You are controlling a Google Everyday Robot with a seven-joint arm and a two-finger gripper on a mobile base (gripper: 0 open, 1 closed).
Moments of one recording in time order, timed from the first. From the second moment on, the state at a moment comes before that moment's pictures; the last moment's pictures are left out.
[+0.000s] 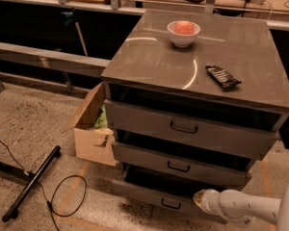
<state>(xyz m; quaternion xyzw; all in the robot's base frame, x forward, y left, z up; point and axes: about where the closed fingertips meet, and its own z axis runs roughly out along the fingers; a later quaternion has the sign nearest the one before) 0.526 -0.253 0.259 -0.52 0.80 -0.01 0.29</state>
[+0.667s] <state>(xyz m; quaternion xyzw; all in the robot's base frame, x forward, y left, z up) 0.558 -0.277 0.248 -0.50 0.80 -0.07 0.31</state>
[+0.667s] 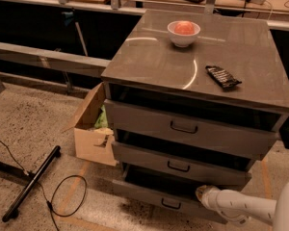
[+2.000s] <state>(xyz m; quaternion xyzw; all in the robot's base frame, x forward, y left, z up) 0.568 -0.283 0.206 -0.51 0.82 -0.06 0.27</state>
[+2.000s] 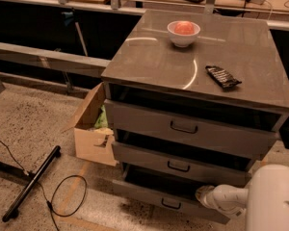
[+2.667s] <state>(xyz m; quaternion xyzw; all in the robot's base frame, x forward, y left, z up) 0.543 -0.277 0.190 -0.51 0.83 -0.02 0.23</state>
